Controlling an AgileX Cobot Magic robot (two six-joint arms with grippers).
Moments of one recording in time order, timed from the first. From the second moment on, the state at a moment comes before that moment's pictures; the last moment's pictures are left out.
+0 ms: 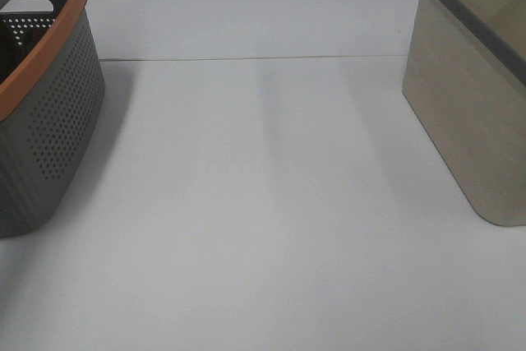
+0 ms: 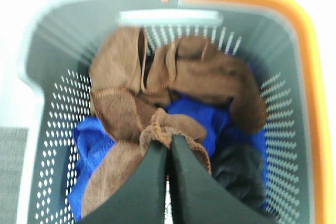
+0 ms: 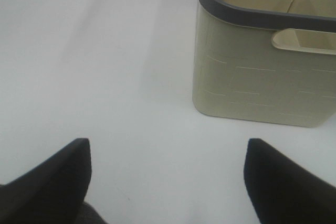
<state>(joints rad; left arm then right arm) 0.01 2.04 -2.21 0.12 1.23 -0.04 -0.01 0.00 -0.50 0.11 1.07 -0.13</state>
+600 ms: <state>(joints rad) 0.01 2.03 -2.58 -0.28 1.17 -0.02 -0.01 0.00 -0.50 0.11 1.07 -0.13</state>
